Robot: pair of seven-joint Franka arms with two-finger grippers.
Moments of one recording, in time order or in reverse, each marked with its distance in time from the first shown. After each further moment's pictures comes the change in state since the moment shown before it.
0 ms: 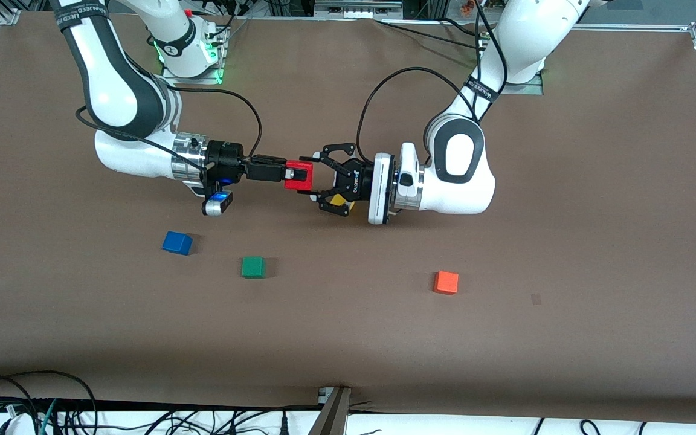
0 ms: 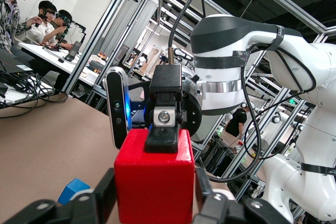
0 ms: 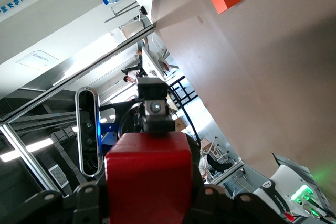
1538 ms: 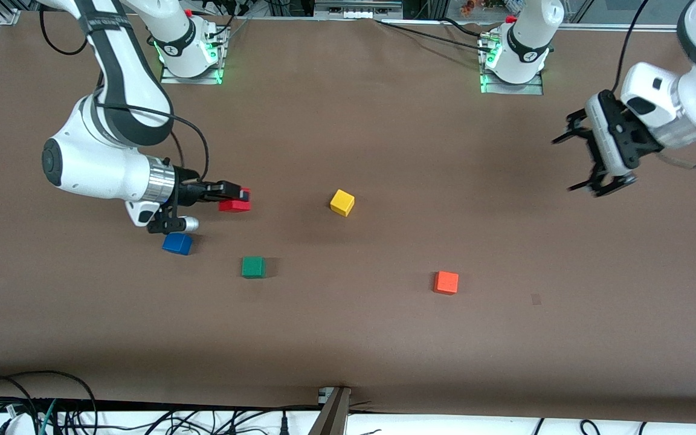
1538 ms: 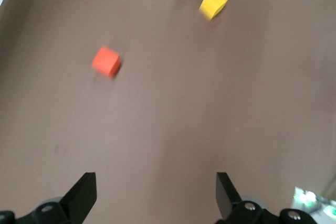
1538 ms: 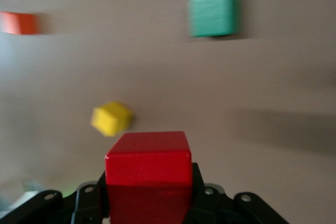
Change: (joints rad) left arm 0.397 -0.644 0.122 -0.224 1.552 -0.291 -0.521; right arm -0.049 0.074 -0.099 0.110 -1.144 0.010 0.006
